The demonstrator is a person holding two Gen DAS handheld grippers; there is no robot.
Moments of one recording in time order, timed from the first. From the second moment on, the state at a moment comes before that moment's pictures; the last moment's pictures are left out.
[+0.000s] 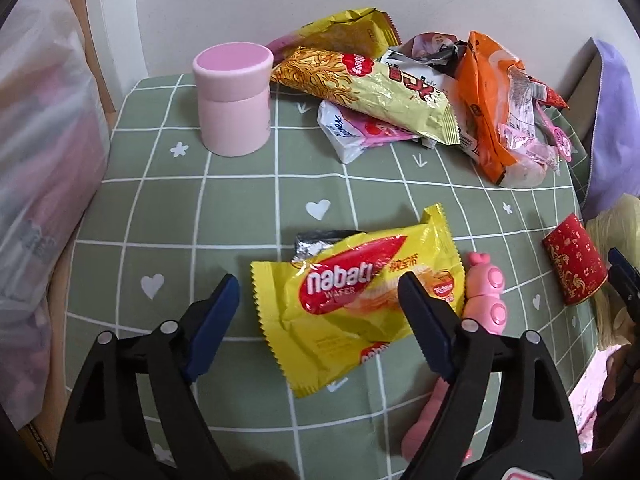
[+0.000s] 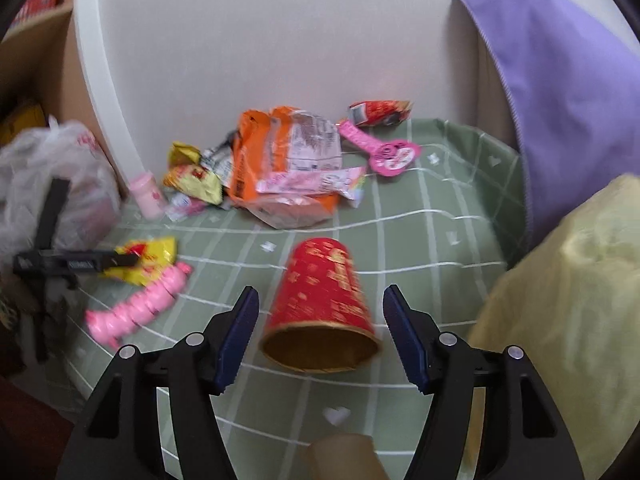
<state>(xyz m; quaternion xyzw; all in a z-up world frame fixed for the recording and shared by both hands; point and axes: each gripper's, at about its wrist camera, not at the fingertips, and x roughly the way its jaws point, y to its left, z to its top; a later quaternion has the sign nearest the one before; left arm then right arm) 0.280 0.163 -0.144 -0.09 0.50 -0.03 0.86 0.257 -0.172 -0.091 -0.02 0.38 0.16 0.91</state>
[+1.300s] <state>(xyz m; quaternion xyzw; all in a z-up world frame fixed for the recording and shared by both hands) 0.277 0.139 -0.053 -0.09 0.39 -0.06 0.92 0.249 -0.169 -0.044 -0.04 0.34 0.15 0.93</state>
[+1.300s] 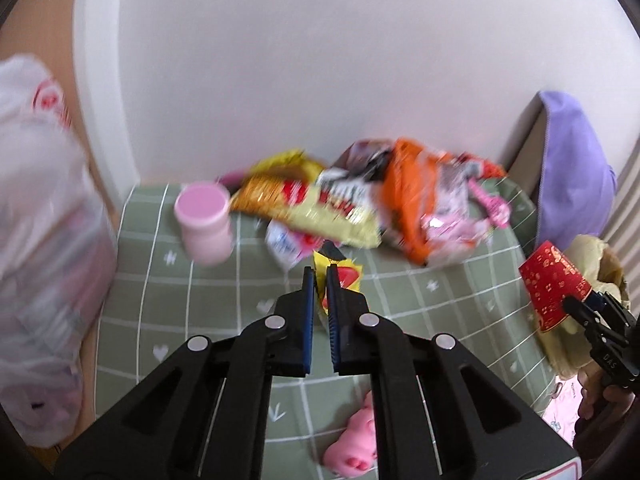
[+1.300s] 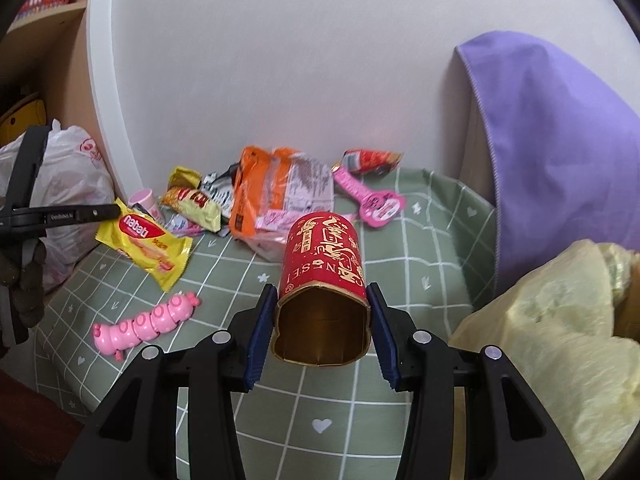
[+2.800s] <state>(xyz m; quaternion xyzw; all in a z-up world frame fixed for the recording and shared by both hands) 0.323 -0.227 -0.018 0.11 0.43 -0.48 0.75 0.198 -0.340 -0.026 0.03 0.36 -0.11 0.92</state>
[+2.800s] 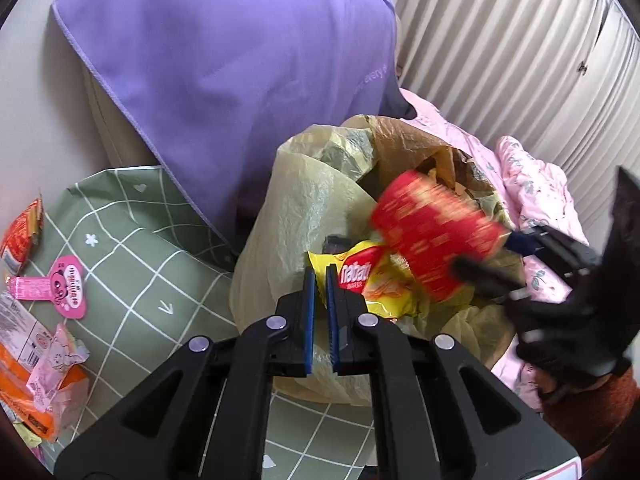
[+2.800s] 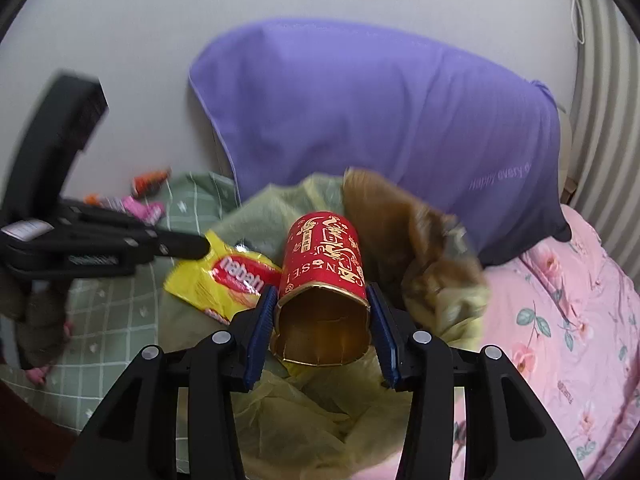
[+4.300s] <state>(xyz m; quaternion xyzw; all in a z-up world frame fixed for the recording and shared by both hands) 0.362 0.069 -0.012 -0.06 0.34 -0.20 0.92 0.274 -0.237 0.004 -0.02 0.31 0.00 0.95</state>
